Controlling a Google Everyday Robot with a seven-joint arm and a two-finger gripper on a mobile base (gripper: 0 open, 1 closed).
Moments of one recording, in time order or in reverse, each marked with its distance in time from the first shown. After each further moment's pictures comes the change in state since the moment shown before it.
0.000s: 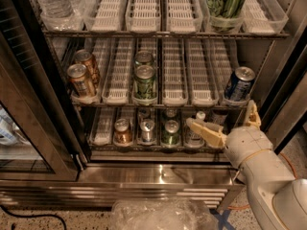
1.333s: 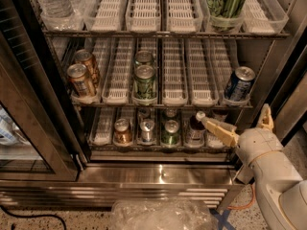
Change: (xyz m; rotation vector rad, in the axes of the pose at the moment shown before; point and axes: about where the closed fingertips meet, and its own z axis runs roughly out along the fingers) arm 0.025 -0.049 0.001 0.088 -0.001 -0.007
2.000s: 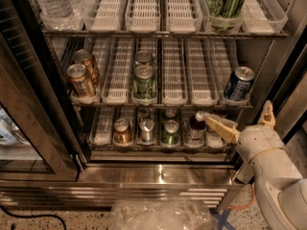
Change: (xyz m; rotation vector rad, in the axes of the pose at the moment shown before) arm -0.010 -0.007 0.002 0.022 -0.034 -0.001
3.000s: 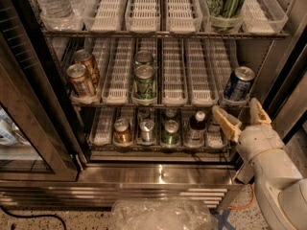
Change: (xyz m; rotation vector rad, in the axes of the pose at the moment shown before) arm 0.000 0.000 0.000 0.000 0.000 0.000
